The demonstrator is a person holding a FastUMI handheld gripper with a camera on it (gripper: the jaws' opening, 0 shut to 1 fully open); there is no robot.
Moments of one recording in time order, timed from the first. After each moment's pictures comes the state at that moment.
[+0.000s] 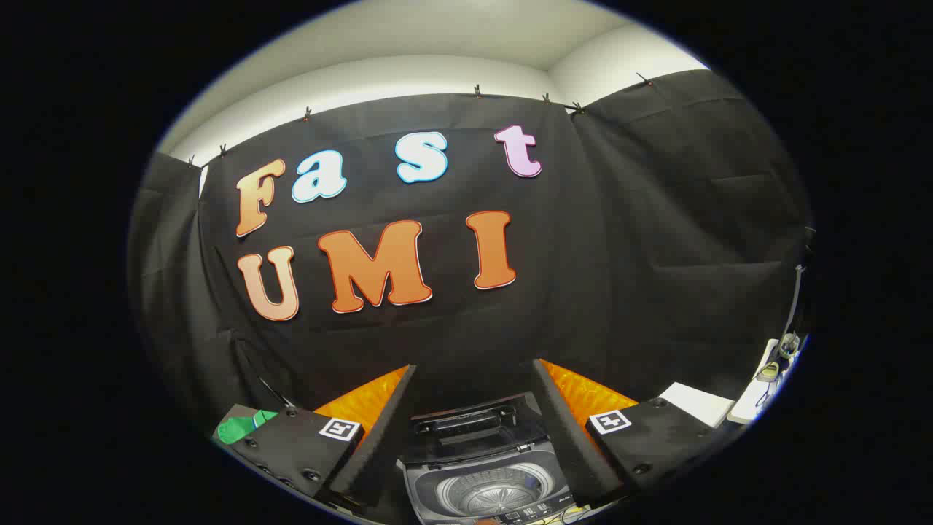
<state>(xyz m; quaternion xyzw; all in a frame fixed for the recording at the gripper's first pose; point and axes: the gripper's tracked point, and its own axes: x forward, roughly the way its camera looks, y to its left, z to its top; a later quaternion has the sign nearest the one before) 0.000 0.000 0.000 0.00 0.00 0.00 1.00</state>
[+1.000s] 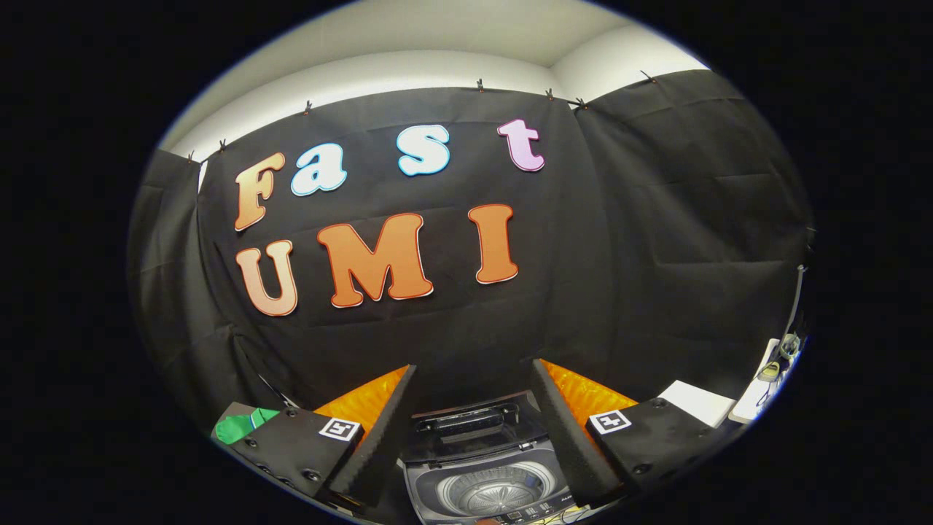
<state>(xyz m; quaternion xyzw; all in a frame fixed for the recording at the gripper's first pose) 0.013 0.009 -0.006 0.00 0.01 0.00 1.00</state>
